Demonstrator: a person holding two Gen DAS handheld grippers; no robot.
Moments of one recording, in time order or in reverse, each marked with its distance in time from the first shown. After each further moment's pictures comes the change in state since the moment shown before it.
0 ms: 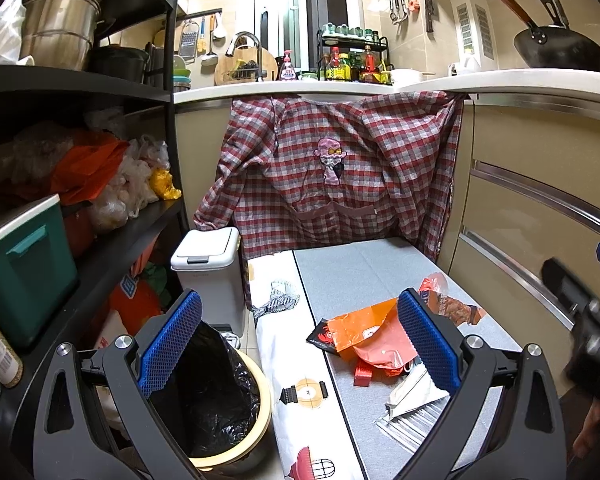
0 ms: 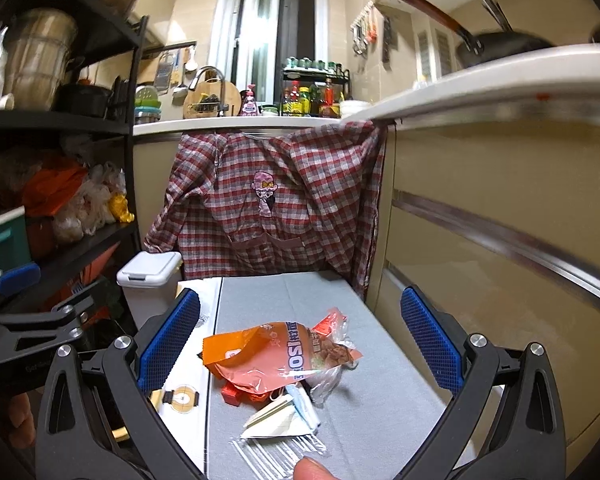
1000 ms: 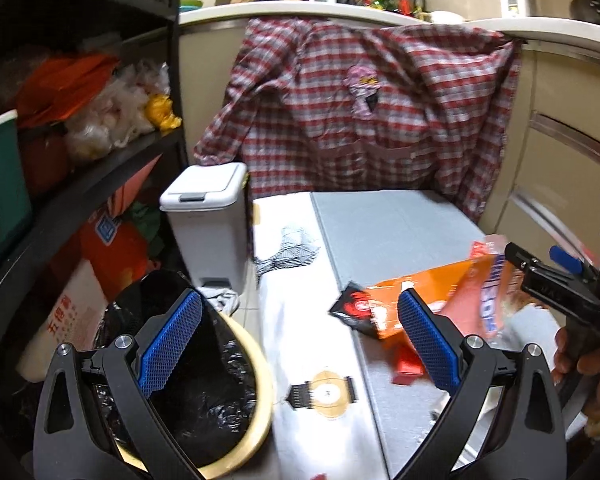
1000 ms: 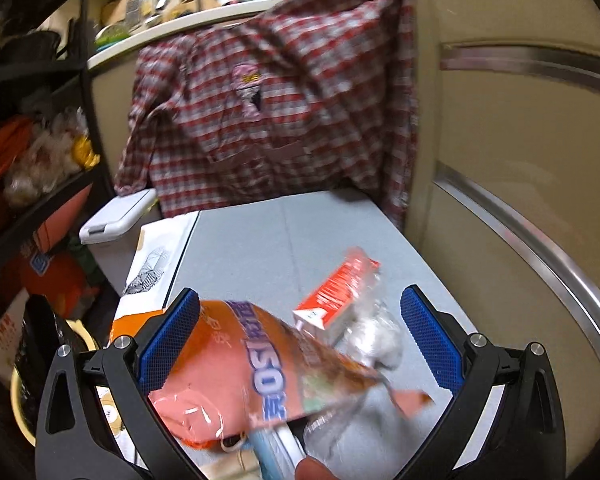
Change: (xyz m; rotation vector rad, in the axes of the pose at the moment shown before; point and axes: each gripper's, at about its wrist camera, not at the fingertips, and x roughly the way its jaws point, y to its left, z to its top) left arm 0.137 0.022 -0.047 -0.063 0.183 0.056; right arm 0.245 -0.028 -0.081 0.029 0.272 0.092
